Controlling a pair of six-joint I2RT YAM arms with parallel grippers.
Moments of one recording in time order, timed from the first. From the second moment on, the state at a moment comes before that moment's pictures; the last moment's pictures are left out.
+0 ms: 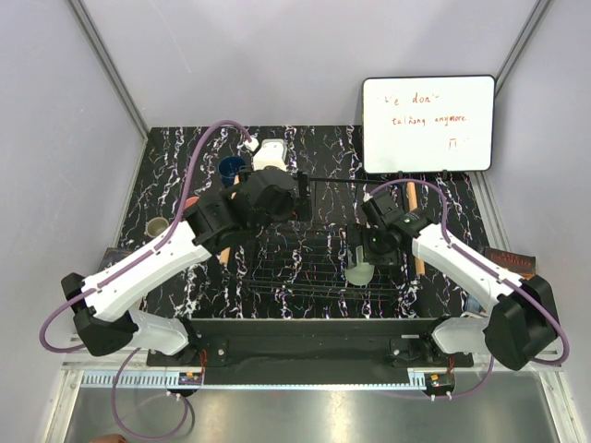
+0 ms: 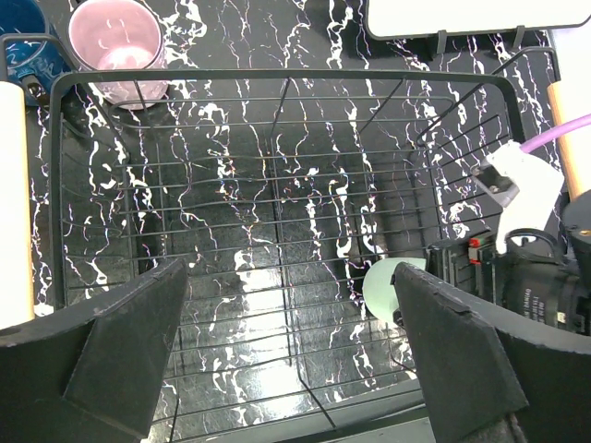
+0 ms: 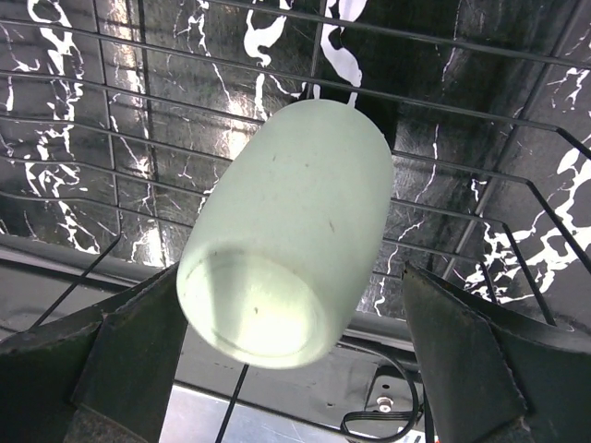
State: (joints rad) left arm -0.99 1.34 1.53 -0.83 -0.54 -0.66; right arm 0.57 1.29 0.97 -0.85 -0.04 0.52
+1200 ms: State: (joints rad) left arm -0.74 1.18 1.28 -0.65 -0.38 -0.65; right arm 0.59 1.21 1.37 -0.73 -0.12 0.54
